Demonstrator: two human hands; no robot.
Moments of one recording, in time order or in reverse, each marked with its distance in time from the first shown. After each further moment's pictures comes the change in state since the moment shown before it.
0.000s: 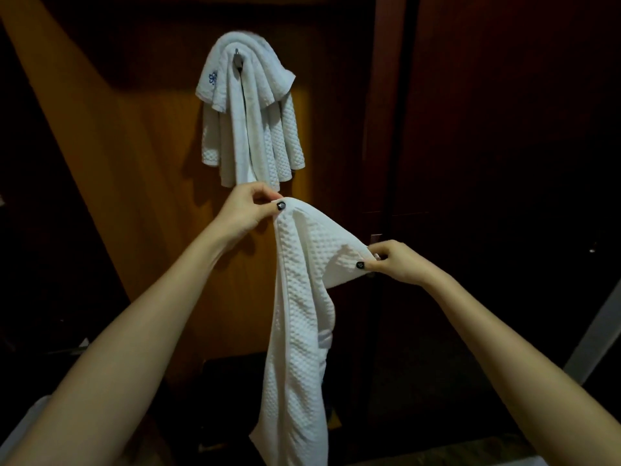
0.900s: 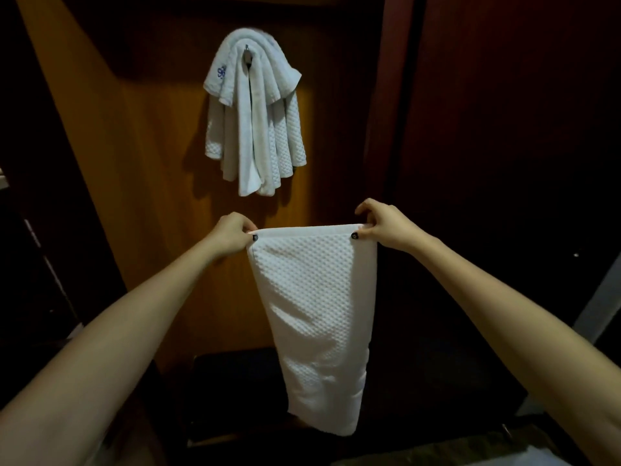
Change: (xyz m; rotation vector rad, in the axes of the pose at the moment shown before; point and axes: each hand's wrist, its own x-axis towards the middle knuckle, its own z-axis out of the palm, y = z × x) left_hand -0.016 -0.067 -0.018 0.644 -0.127 -0.258; right_hand 0.020 -0.042 -0.020 -0.156 0.170 -0.087
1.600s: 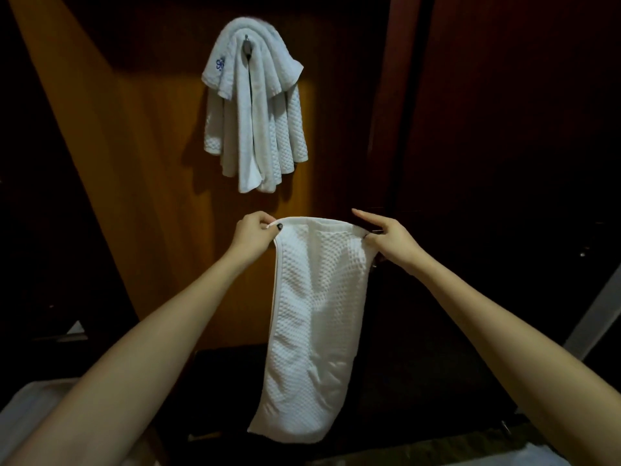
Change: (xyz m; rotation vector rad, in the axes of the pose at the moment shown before) left_hand 0.002 0.022 0.036 -0.426 0.203 -0.015; right_hand -0.018 0.003 0.023 0.437 0.056 0.191
